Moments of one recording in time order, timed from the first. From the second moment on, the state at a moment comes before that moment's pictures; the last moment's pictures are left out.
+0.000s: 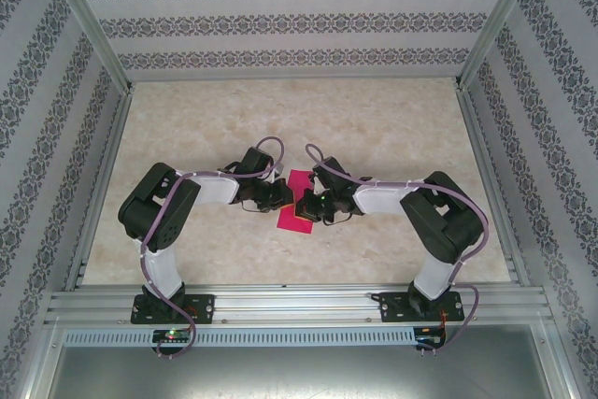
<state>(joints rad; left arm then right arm) -0.50 1.86 0.91 -0.03 0.56 -0.79 0.66 1.75 0.82 -0.08 -0.51 0.92</state>
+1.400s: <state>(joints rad) -0.50 1.86 0.91 -0.02 0.54 -0.80 0.66 1.63 0.58 0.12 -0.52 0.97</state>
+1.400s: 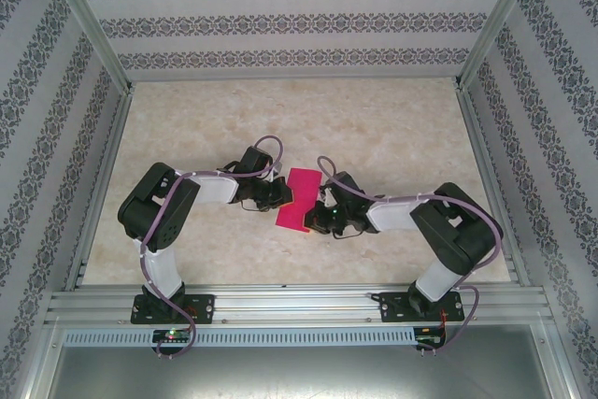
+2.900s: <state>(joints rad) -0.51 1.83 0.86 0.02 0.52 -0.87 0.58 1.64 0.69 -0.07 -0.45 1.02</state>
